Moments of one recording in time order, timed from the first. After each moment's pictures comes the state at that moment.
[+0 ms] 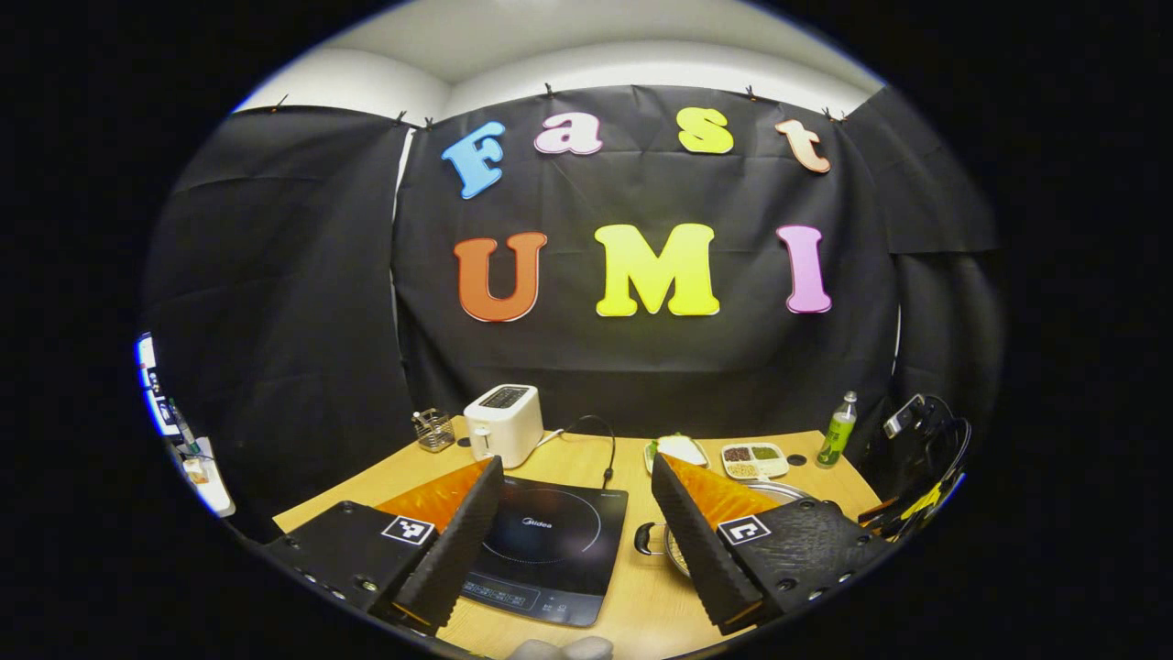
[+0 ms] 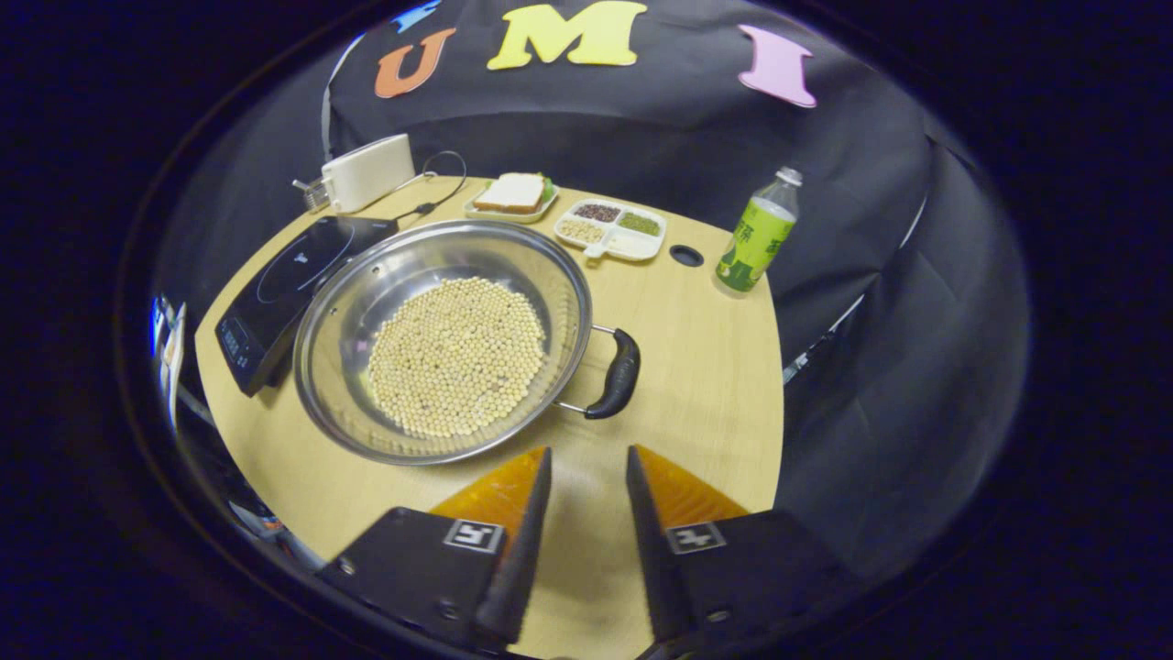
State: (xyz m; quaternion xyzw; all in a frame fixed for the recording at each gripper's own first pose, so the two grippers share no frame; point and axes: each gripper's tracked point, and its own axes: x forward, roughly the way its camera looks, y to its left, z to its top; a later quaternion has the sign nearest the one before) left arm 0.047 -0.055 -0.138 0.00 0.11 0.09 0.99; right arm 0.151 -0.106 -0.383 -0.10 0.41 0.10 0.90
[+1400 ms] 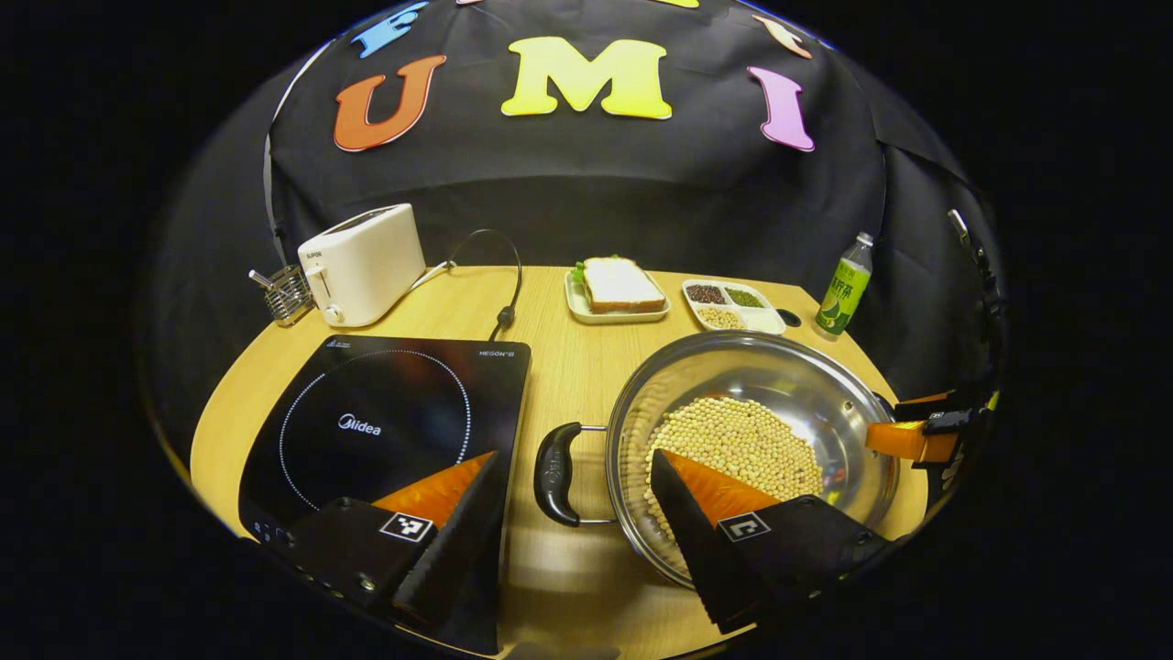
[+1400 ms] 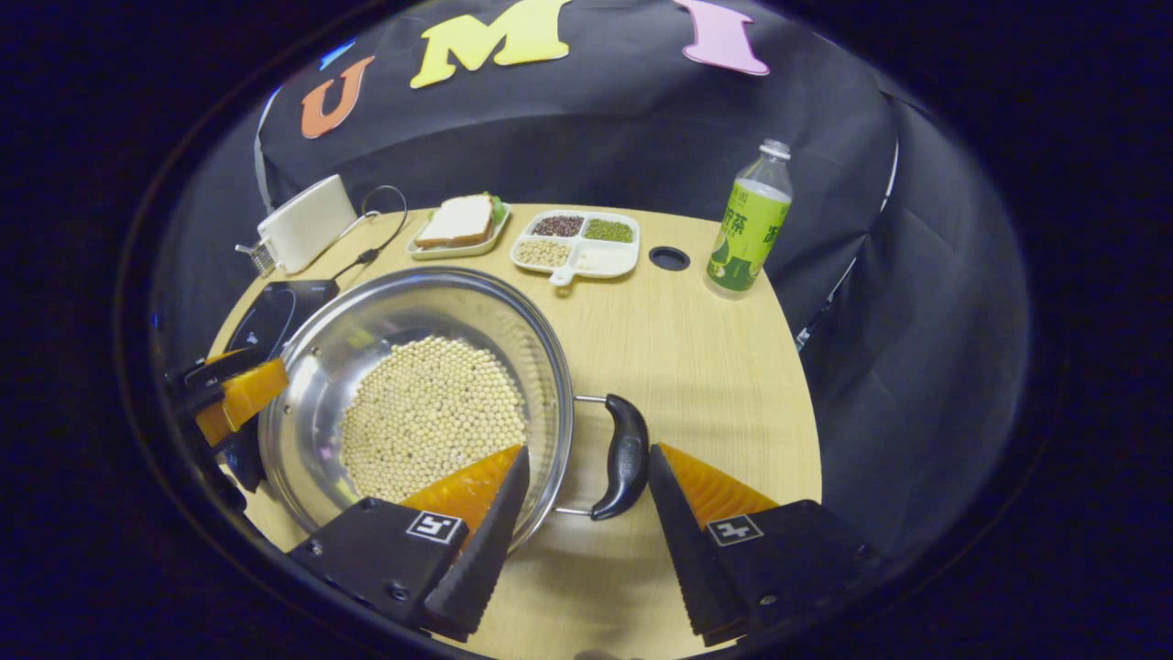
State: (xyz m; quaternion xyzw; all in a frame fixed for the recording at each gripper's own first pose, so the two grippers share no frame) left arm 0.147 -0.118 -0.380 -0.03 0.36 -0.01 0.93; right arm 0.234 -0.080 -0.412 -0.04 0.42 0.06 0.90
